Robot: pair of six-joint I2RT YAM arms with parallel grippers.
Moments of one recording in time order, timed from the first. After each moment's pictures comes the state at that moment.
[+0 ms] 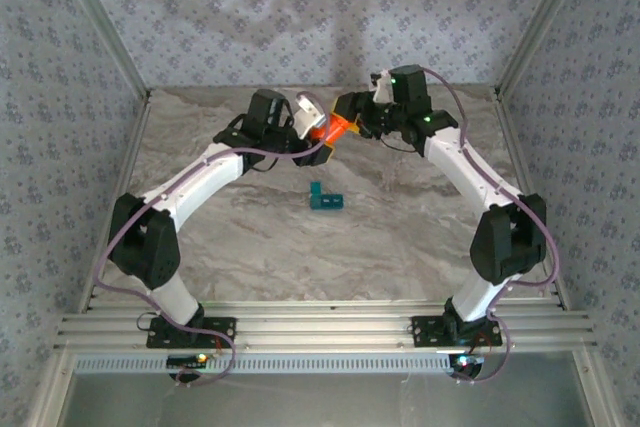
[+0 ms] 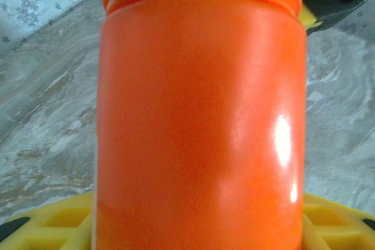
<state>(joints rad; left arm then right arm) -0.54 1.67 1.40 -0.31 0.53 0.18 0.36 1.67 1.49 -0.30 -0.65 0.85</state>
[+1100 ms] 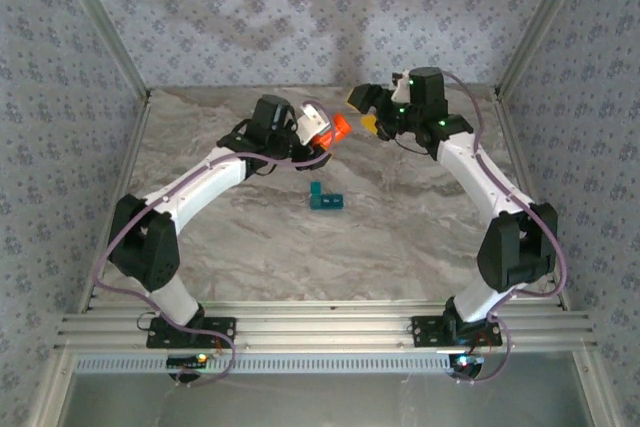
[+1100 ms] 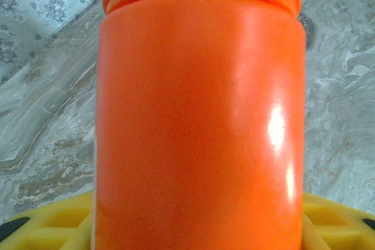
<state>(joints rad) -0.57 1.66 1.36 -0.32 0.36 0.31 0.30 1.61 1.43 -0.29 -0.59 0.94</state>
